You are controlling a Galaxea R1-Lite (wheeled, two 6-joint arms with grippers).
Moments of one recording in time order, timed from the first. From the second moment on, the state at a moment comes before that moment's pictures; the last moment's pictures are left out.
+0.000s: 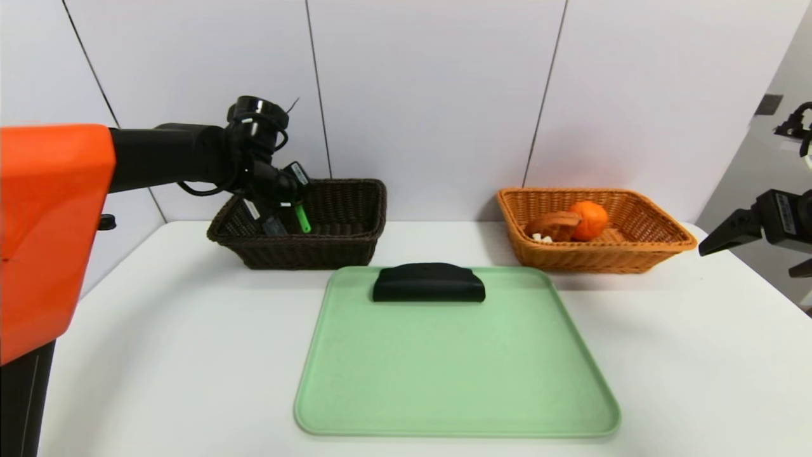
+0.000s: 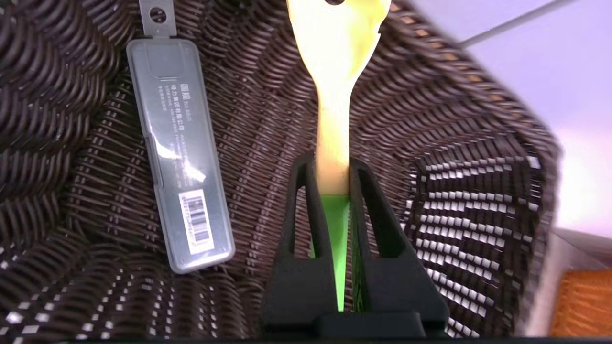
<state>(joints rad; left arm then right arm) -0.22 2.20 -1.97 0.38 0.10 -0.75 -0.06 1.57 -1.58 1.01 0.01 0.21</state>
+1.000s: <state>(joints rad) -0.24 2.13 -1.97 0.35 0.12 -0.65 -0.06 1.58 -1.59 1.01 0.01 0.20</state>
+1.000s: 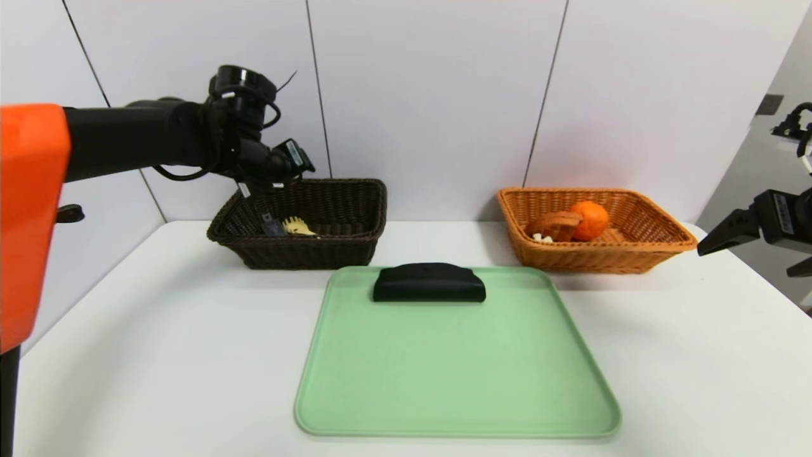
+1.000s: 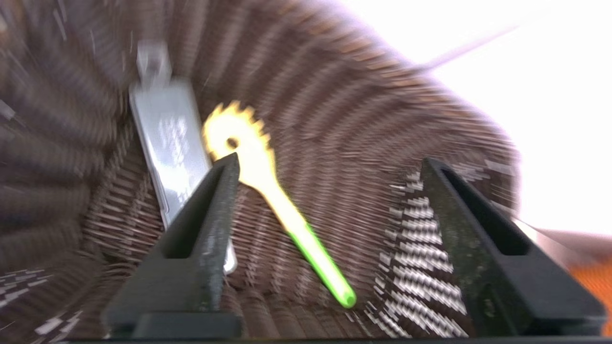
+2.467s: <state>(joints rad) -0.53 2.10 -1.83 0.37 -0.50 0.48 -0.10 1.62 -1.57 0.93 0.08 0.26</state>
